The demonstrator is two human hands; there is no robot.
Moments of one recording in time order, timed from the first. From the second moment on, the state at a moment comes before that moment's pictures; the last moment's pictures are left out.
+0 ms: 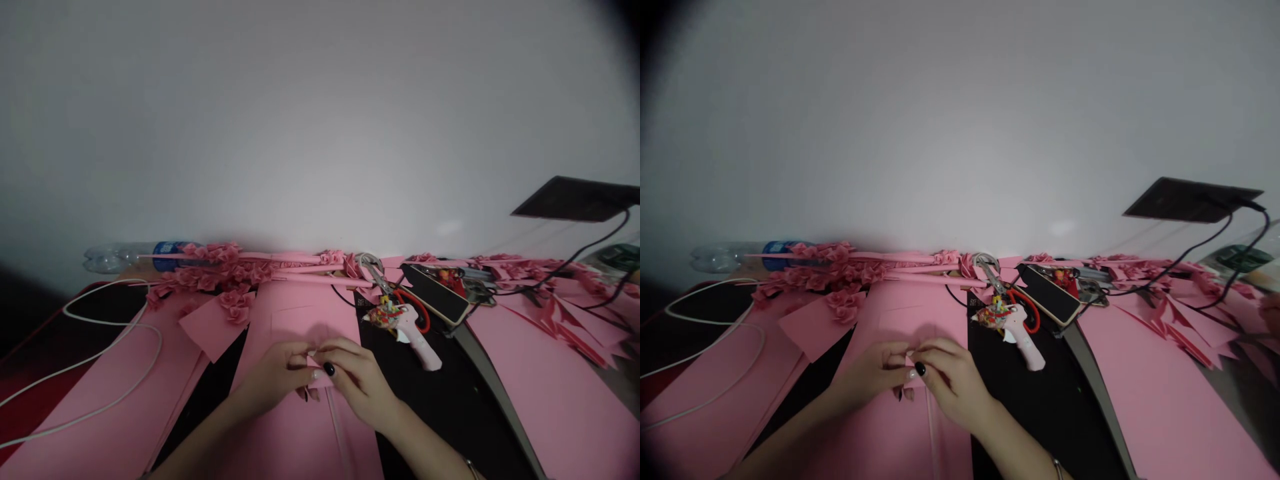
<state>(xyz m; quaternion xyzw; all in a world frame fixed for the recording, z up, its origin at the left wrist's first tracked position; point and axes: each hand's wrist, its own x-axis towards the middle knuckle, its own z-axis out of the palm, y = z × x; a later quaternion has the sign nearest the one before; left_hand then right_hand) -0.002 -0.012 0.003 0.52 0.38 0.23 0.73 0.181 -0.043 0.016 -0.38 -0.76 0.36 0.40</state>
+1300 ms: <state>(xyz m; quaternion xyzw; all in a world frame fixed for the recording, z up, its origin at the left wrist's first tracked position) 0.000 -0.019 0.000 0.54 0.42 0.22 0.69 0.175 -0.041 0.005 -0.46 -0.73 0.36 0.36</state>
